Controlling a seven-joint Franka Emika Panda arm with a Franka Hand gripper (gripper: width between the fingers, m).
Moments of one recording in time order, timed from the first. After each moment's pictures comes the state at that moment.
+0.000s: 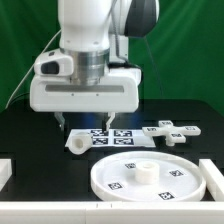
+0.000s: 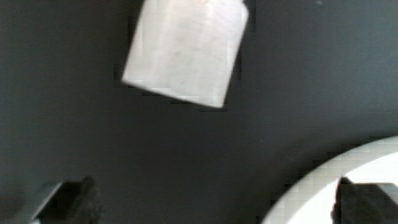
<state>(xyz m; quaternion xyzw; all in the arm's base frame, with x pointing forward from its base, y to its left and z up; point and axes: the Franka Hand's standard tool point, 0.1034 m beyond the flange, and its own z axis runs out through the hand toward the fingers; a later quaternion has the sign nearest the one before) 0.453 -0.072 0.056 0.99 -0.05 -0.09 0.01</state>
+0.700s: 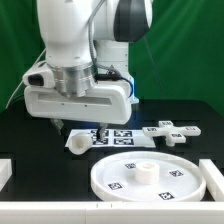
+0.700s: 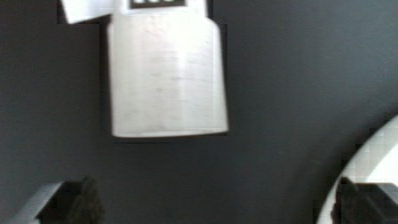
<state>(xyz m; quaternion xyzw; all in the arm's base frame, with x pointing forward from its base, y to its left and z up) 0.440 -0.087 0.050 0.98 -0.13 -0.17 -0.03</state>
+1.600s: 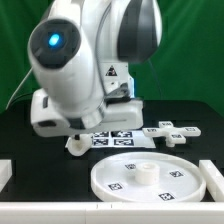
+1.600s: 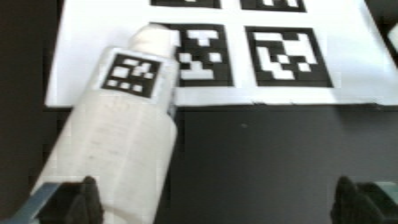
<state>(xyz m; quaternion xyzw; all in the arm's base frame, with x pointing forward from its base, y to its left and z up) 0.435 -0.059 0.038 0.91 -0.03 -0.40 -0.08</state>
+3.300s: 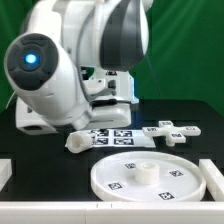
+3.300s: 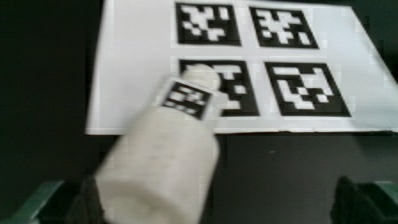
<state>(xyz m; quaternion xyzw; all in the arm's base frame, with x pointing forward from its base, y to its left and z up) 0.440 -0.088 0.053 0.89 -0.03 -0.45 -0.08</state>
